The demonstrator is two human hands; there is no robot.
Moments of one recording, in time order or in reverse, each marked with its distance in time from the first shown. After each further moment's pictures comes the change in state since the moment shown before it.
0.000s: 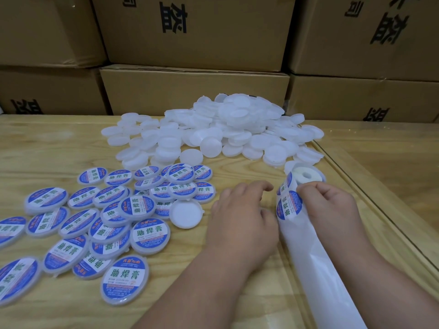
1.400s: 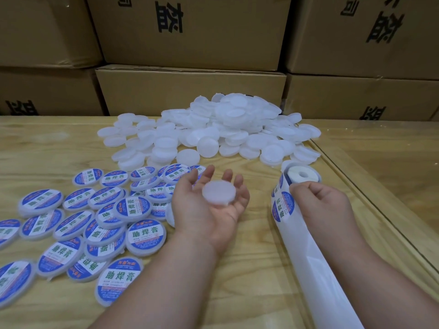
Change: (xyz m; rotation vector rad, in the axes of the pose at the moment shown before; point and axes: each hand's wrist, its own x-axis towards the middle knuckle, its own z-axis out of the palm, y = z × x) left_hand 0.020 -0.008 -0.033 -2.064 0.158 -0.665; right_hand -0.001 -0.002 0.000 -0.027 -0.037 0.029
